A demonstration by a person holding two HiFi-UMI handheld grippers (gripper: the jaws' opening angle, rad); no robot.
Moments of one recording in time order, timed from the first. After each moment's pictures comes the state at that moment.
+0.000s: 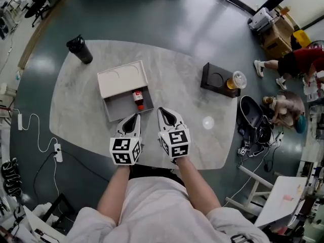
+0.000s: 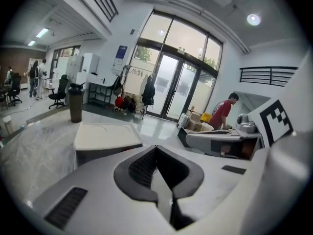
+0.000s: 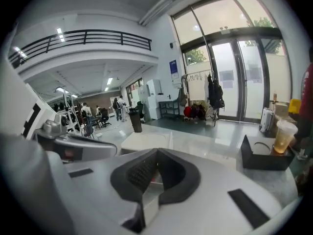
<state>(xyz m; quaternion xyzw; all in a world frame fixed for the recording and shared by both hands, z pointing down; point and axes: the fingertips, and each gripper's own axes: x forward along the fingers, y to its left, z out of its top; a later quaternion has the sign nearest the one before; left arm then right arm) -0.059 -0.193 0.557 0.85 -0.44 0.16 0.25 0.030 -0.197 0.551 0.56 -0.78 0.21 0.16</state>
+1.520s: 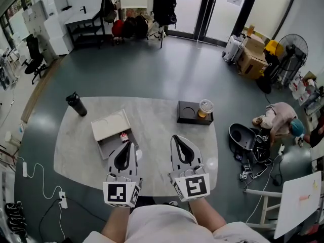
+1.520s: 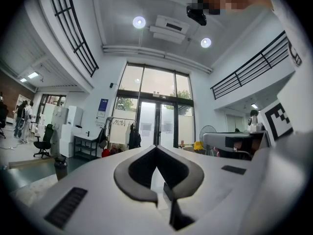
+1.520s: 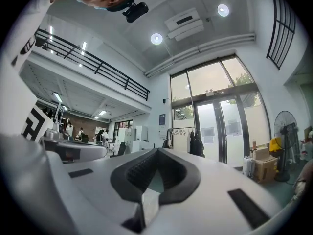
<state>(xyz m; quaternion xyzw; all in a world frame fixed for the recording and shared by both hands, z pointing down) 0.010 -0.116 0.301 0.90 -0.43 -0.02 0.02 0.141 -0.081 0.282 0.67 -0.75 -0.04 -0.02</state>
